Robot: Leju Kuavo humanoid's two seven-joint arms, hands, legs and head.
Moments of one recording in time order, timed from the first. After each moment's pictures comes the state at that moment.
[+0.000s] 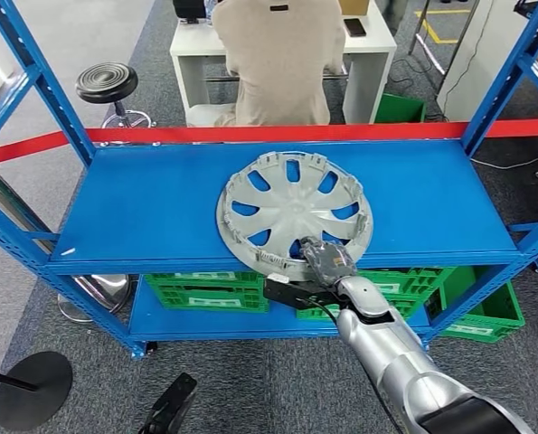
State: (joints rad) left arm -0.16 -0.16 0.65 -0.24 -1.02 -0.01 -0.17; right arm -0.64 0.17 0.44 -0.44 1.30 -0.24 -0.09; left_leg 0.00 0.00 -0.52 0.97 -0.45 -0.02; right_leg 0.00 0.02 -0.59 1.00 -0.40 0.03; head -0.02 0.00
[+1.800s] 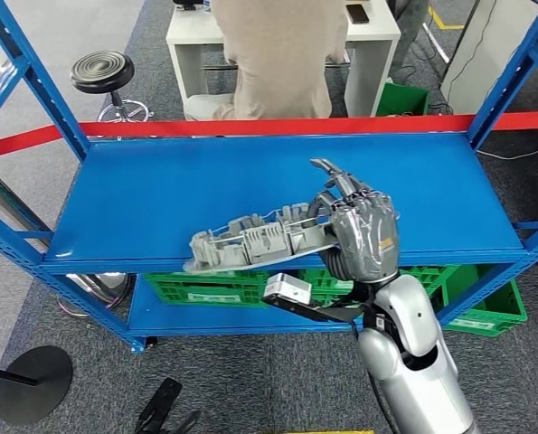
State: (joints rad) left arm -0.13 -0.16 0.75 -0.24 -0.98 -0.01 -0.28; right arm -0.31 0.06 0.44 -1.64 1.33 -0.31 -0.11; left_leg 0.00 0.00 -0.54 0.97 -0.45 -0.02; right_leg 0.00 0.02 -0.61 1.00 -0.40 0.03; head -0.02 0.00
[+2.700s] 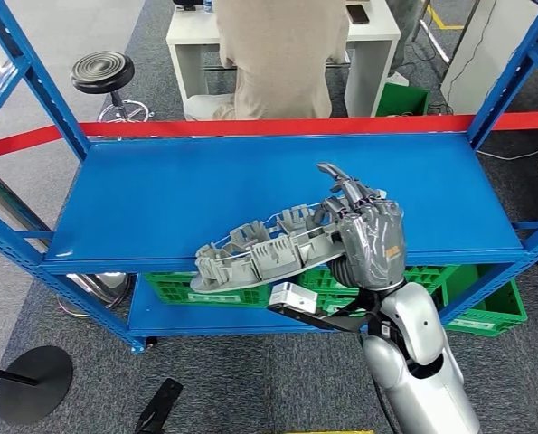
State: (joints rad) left arm -0.13 -0.16 0.75 -0.24 -1.00 0.01 -0.28; right arm -0.28 0.04 0.44 -1.66 1.33 -0.33 -0.11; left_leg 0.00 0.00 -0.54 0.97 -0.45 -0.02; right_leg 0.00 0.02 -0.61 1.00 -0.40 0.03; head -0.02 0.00
